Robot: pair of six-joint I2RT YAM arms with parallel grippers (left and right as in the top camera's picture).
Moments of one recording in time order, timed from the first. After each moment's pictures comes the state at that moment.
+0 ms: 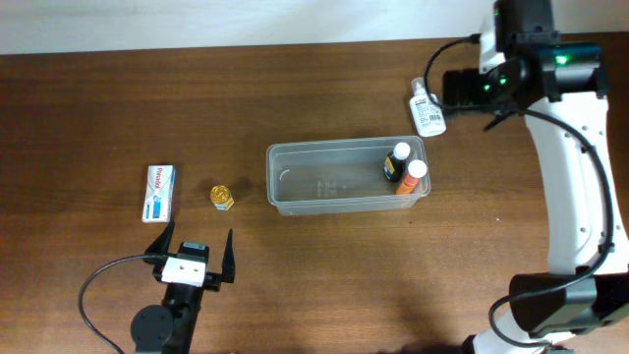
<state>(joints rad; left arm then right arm) -0.04 0.01 0.01 -0.06 0.12 0.16 0.02 1.79 2.03 -1.30 0.08 0.03</state>
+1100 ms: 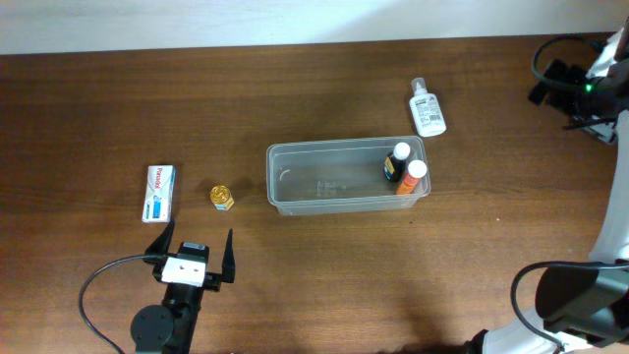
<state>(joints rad) -0.04 0.01 0.01 -0.06 0.12 0.16 -0.36 1.79 1.99 -1.26 -0.14 0.23</state>
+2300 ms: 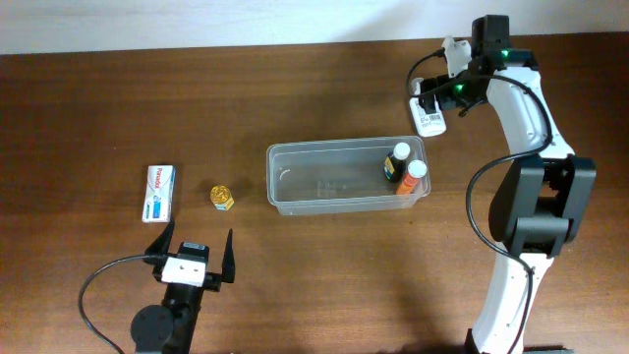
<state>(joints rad) -0.04 0.01 0.01 -0.06 0.12 0.16 -0.08 2.26 1.99 -0.88 -0.18 -0.26</state>
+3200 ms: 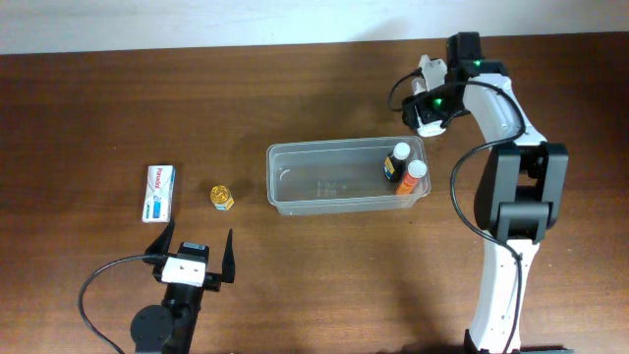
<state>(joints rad) -0.04 0.01 0.01 -0.06 0.12 0.16 -0.03 2.39 1.99 -0.85 -0.18 -0.29</state>
